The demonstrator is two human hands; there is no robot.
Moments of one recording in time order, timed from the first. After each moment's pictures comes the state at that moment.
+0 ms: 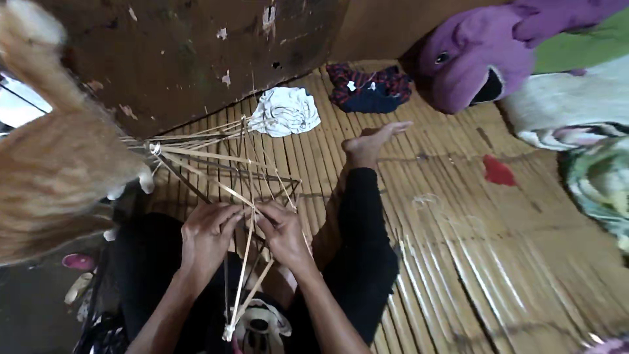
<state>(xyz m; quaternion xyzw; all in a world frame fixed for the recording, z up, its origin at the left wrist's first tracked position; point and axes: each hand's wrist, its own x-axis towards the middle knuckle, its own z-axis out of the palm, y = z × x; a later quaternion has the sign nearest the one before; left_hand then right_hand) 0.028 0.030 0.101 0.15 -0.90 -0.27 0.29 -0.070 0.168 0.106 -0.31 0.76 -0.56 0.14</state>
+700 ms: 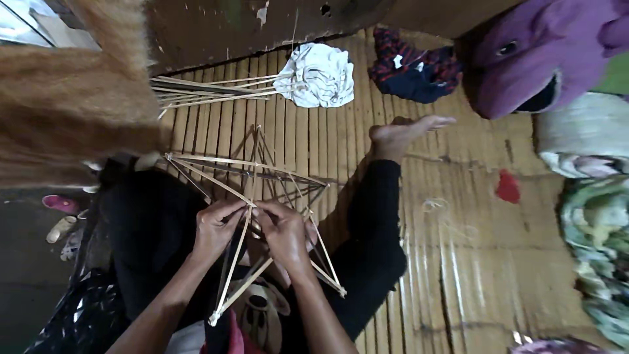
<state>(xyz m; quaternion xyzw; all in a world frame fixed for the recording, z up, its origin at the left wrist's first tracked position) 0.058 0.036 0.016 0.20 -0.77 -0.52 0.31 -0.036 0.151 0.082 -0.24 0.80 -0.50 0.20</state>
